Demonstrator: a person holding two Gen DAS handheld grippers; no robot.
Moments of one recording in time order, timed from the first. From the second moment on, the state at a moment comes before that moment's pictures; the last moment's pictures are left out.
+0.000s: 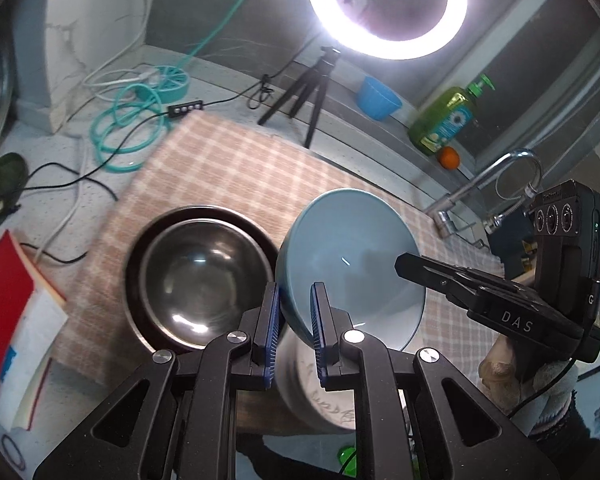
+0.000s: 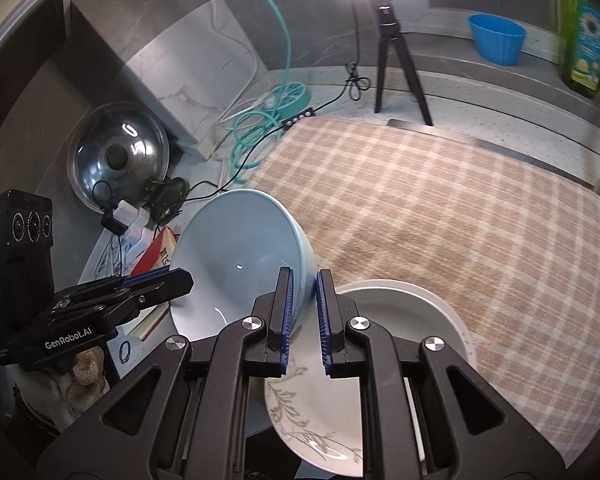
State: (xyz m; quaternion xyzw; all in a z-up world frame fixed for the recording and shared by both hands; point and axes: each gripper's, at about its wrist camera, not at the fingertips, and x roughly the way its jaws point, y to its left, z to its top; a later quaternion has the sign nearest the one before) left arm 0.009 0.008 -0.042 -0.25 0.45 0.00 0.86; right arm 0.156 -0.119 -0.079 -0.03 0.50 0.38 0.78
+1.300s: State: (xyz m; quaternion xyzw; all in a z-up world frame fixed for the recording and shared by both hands) left arm 0.003 0.075 -0.090 -0.27 0.49 0.04 0.83; right arm 0.157 -0.020 -0.143 -0.11 0.55 0.38 0.74
